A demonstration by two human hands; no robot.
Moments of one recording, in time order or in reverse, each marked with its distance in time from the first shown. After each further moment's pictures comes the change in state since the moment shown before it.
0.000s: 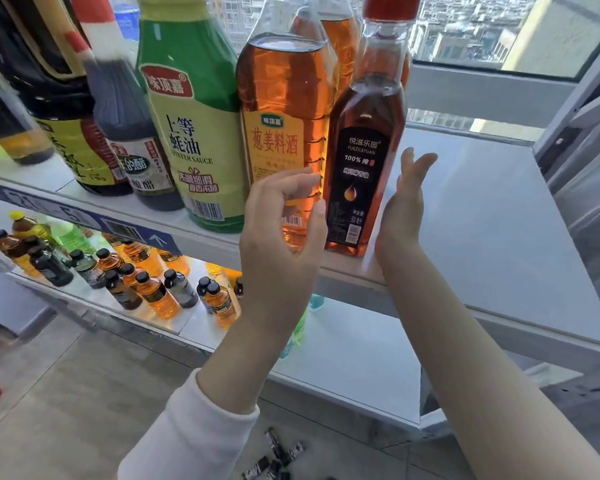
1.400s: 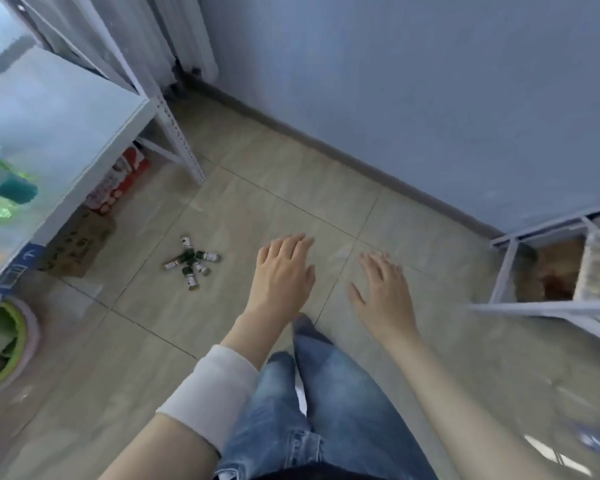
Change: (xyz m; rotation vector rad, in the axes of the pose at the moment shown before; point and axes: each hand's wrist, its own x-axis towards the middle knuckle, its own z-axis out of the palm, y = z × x) left_hand -0.460 -0.007 -0.362 -0.124 -1.737 0.709; right_hand -0.807 0.244 -0.036 -1.186 0.822 0.702
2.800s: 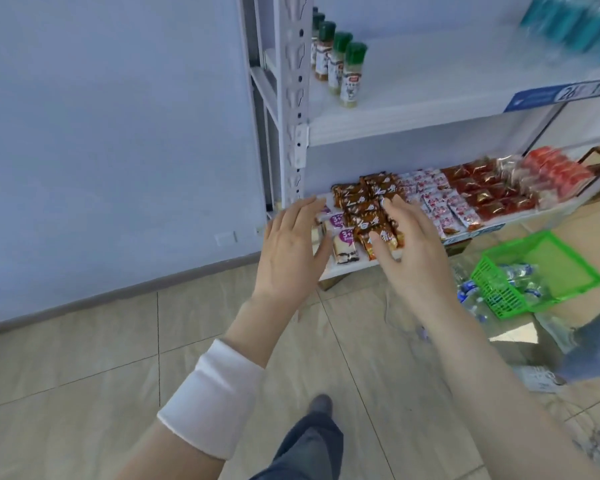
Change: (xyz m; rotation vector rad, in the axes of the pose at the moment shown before) left_hand -0.093 0.681 0.193 -0.288 0.038 0.865; right_hand -0.368 0.526 -0.284 0.191 0.879 0.514
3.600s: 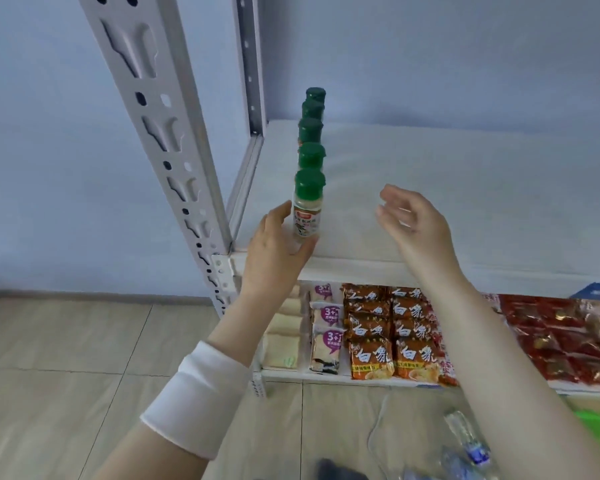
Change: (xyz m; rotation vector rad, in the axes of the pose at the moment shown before) left_hand 0.293 0.012 0.137 -0.070 0.232 -0.515; right_hand 0.373 0.126 -0.018 0.582 -0.272 -0.041
